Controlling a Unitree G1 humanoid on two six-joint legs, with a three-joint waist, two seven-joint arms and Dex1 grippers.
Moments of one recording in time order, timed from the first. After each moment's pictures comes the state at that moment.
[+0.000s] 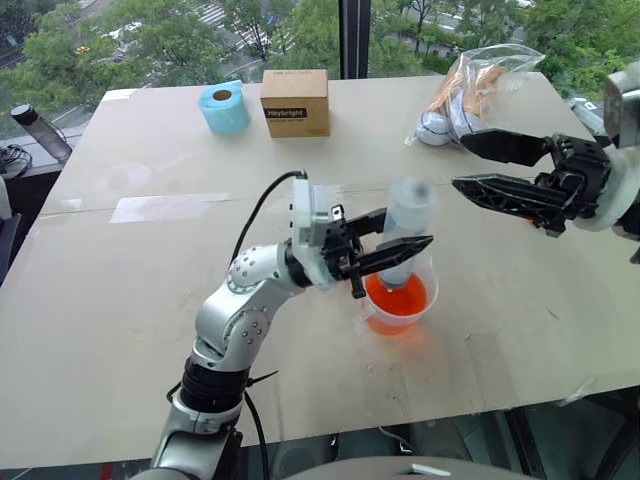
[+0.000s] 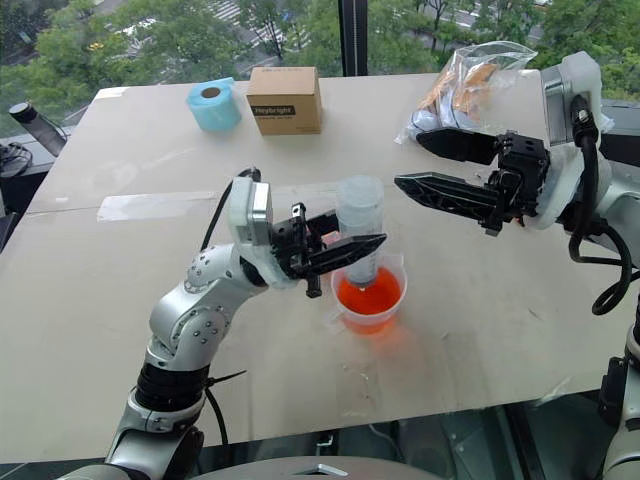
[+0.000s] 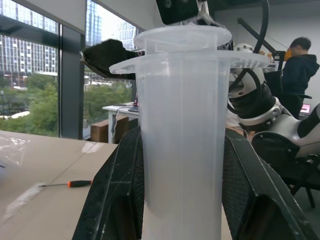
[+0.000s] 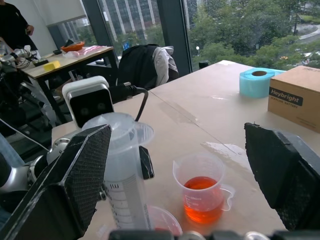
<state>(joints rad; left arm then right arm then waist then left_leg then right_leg) -0.37 0.29 -0.13 -0.41 -0.69 0.38 -0.92 -0.64 -0.82 -0.31 -0.39 1.26 1.02 0.71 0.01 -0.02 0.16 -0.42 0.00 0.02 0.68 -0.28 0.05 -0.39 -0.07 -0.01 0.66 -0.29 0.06</state>
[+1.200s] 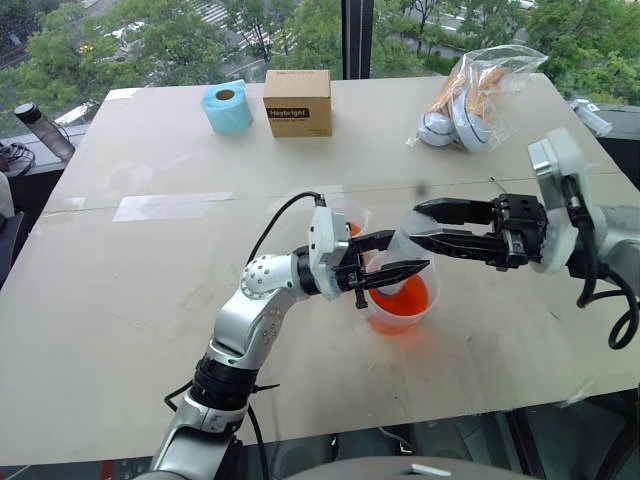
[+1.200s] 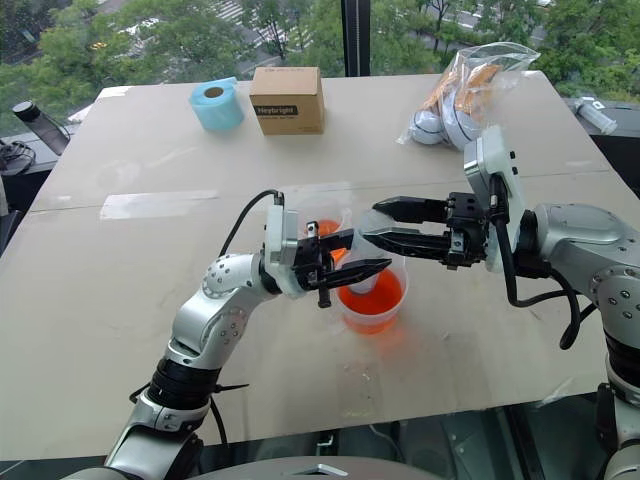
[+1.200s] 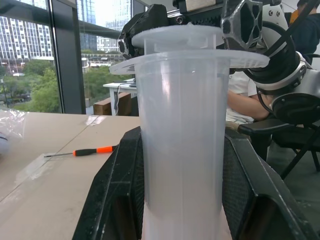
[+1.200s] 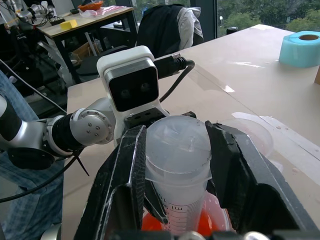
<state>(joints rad) -0.36 0.28 -0.20 -0.25 -0.52 0.21 -1.01 -0.53 -0.80 -0.15 -0.54 1.14 0.95 0.74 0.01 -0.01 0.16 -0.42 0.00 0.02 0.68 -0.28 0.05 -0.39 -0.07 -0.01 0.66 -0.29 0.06</state>
